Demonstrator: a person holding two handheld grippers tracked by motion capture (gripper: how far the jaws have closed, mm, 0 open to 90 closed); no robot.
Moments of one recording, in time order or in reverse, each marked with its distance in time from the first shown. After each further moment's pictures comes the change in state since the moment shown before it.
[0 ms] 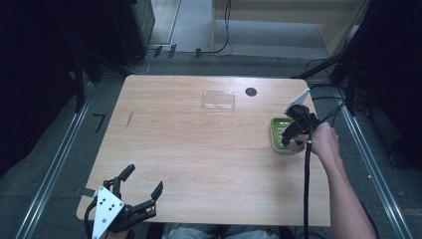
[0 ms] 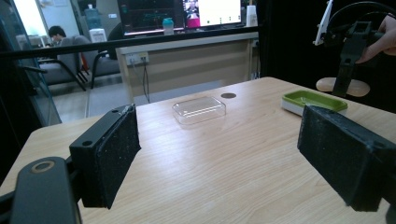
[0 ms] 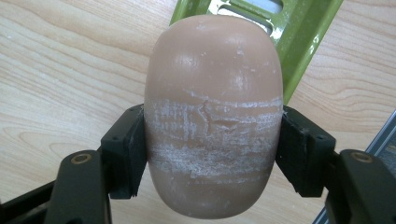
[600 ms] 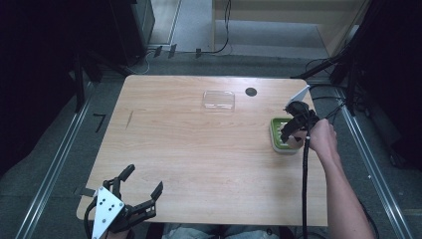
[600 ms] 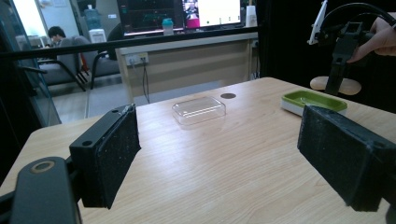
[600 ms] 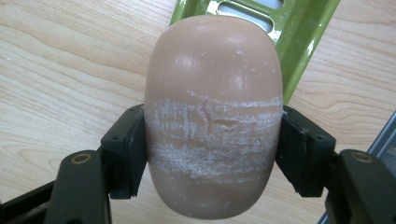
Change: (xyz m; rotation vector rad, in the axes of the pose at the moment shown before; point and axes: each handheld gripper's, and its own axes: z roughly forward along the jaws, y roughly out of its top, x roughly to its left) left arm 0.000 0.000 0.000 -0.003 -0.002 0.001; right arm -0.004 0.011 0.001 -0.014 0.001 0.019
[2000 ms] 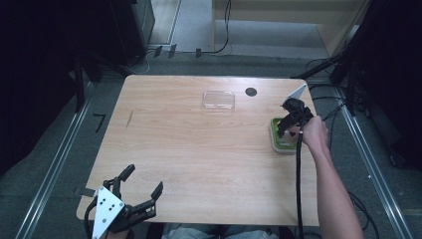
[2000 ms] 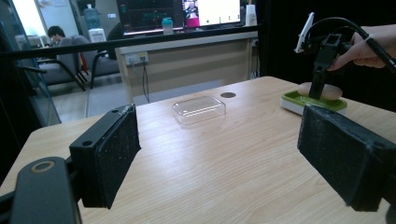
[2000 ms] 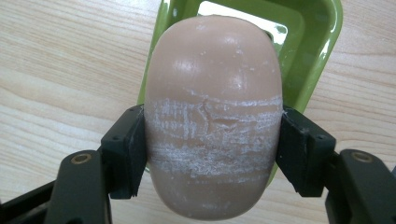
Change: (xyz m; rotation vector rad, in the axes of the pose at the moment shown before) left arm 0.000 0.000 0.000 0.004 -0.001 -0.001; right arm -0.012 0.027 0.026 -0.011 0.004 0.067
